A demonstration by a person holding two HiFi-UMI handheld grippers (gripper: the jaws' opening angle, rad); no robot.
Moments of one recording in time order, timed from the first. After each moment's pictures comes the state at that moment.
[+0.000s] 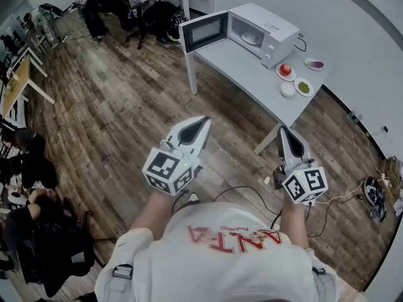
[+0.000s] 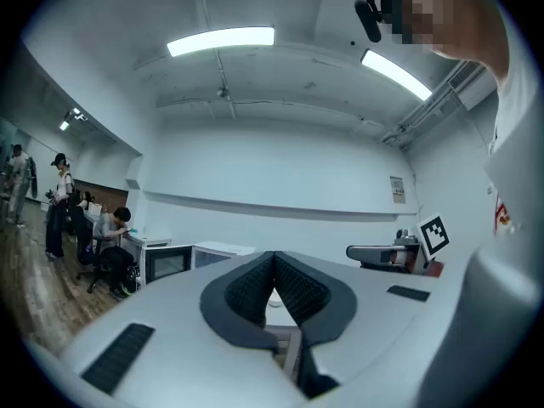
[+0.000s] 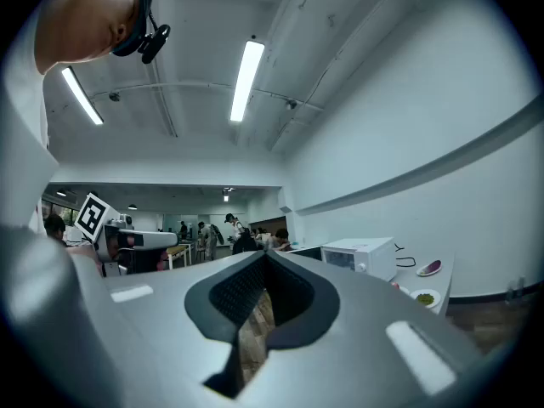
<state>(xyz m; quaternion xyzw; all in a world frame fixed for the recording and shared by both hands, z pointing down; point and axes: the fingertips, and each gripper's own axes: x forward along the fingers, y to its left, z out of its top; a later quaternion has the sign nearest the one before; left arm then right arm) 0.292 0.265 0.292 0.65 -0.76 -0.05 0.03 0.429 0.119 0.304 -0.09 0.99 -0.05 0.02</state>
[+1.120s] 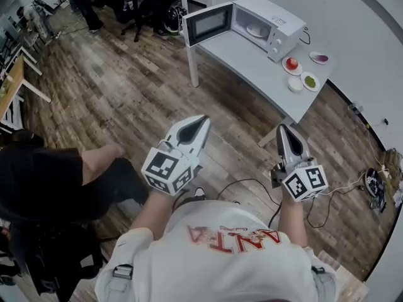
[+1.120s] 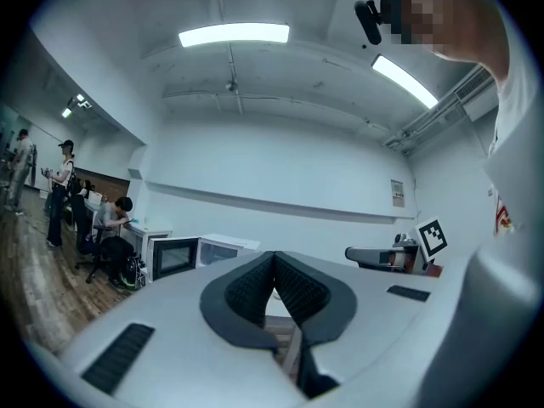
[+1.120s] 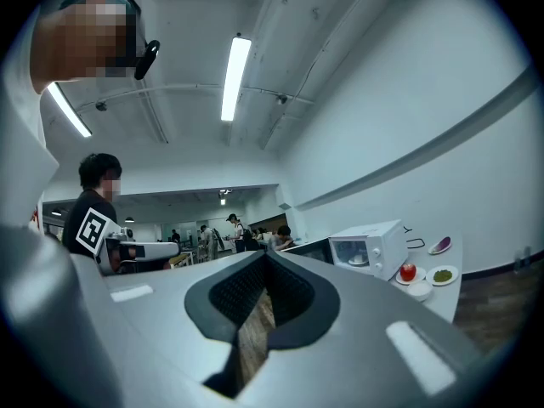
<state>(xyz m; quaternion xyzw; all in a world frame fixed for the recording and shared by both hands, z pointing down) 0.234 0.288 0.307 0.65 -0.75 -0.06 0.06 0.372 0.146 0.317 -0.09 0.99 -0.10 0.03</state>
